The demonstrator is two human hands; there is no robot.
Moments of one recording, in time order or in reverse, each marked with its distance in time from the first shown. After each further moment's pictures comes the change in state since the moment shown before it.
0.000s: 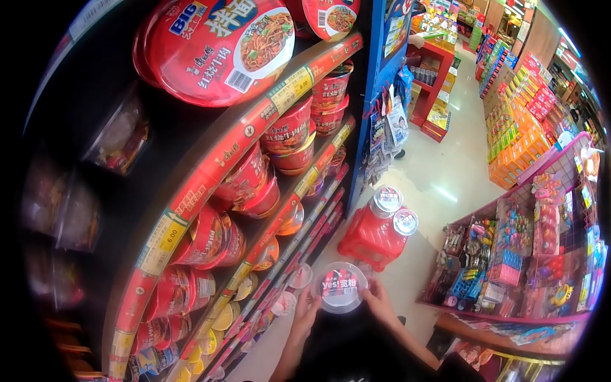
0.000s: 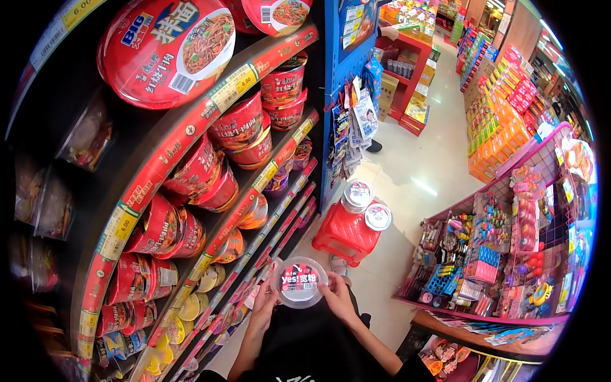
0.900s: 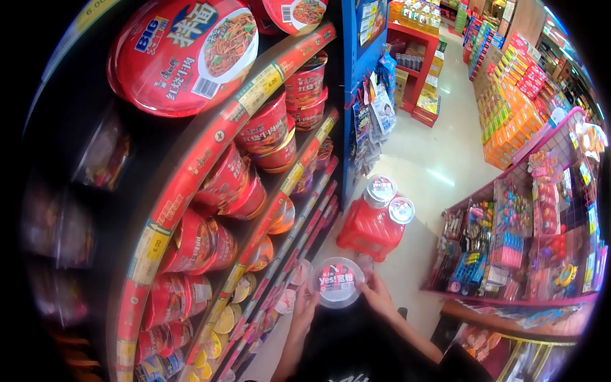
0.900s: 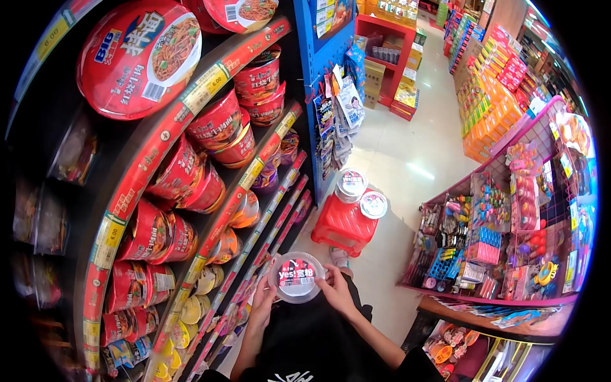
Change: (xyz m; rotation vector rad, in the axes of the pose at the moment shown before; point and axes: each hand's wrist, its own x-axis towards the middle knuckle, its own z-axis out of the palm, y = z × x) left_hand 0.002 0.013 0.004 -0.040 -0.035 -0.084; right_hand 0.000 0.008 -0.004 -0.058 0.049 -0.050
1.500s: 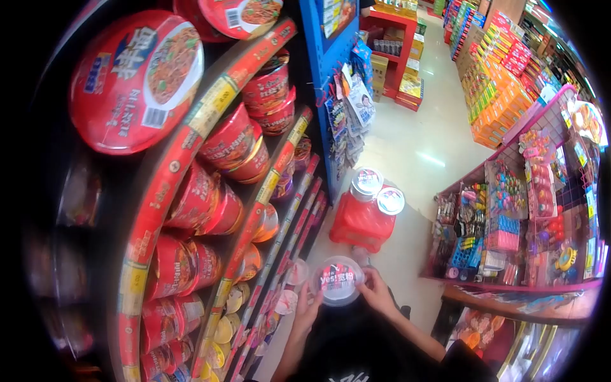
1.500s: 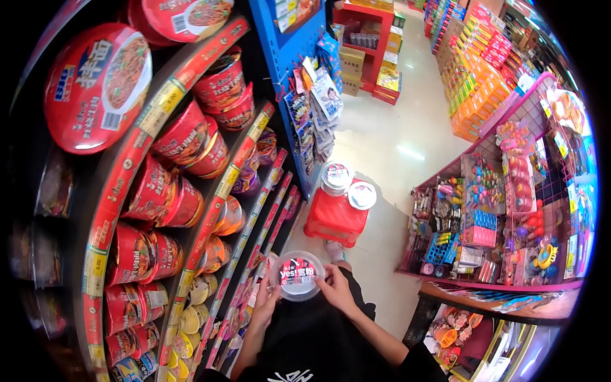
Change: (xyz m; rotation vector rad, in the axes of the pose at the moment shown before) left_hand 0.021 -0.014 0.018 0.198 -0.093 -0.013; right_hand 0.001 0.008 -0.023 -0.146 0.095 -0.035
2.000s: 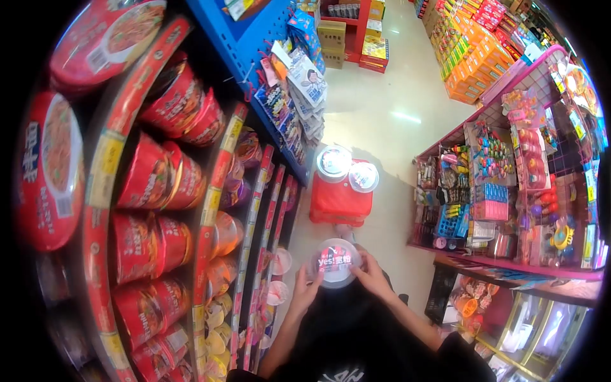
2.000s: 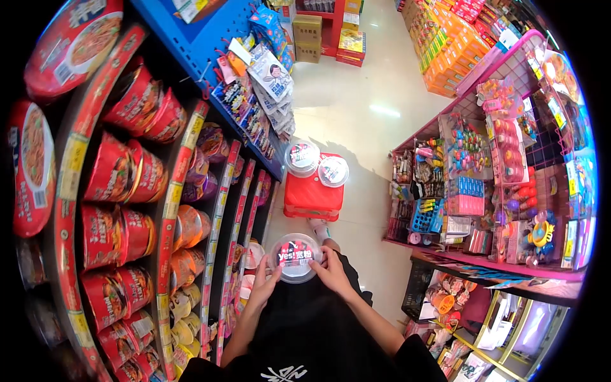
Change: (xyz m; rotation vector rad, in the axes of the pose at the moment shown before) left_hand 0.071 -0.020 0.063 0.284 -0.091 -0.160; right_hand 0.031 0.049 -0.057 0.005 0.061 0.186
